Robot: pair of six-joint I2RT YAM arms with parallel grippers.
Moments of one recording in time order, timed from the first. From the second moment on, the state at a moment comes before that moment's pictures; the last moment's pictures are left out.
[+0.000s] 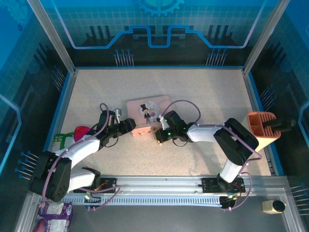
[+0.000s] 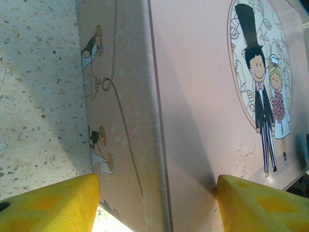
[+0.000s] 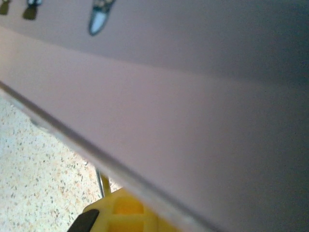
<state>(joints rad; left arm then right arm) -0.27 1.22 0.46 0.03 0.28 -0.74 0.75 1.71 0.79 0.04 -0.28 0.45</state>
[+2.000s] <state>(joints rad) -0.58 1.33 0.56 0.06 0.08 -0.93 0.81 1.64 0.49 0.56 0.18 1.24</state>
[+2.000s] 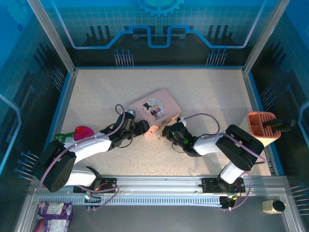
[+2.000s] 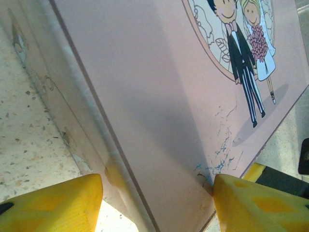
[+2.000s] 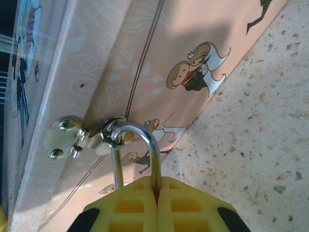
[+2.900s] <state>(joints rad) -0.63 1.35 0.58 0.05 0.06 -0.96 0.70 1.65 0.48 0.64 0.21 1.38</state>
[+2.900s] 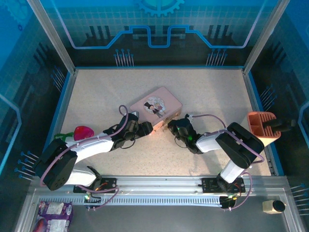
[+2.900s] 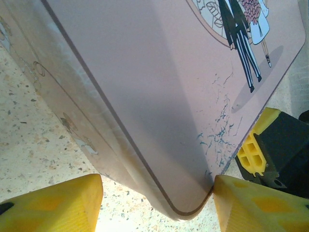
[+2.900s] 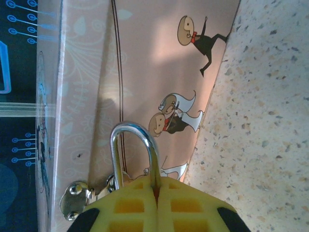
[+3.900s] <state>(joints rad) -0.60 1.17 0.52 0.03 0.03 -0.85 0.60 1.24 0.47 0.25 0.15 1.03</state>
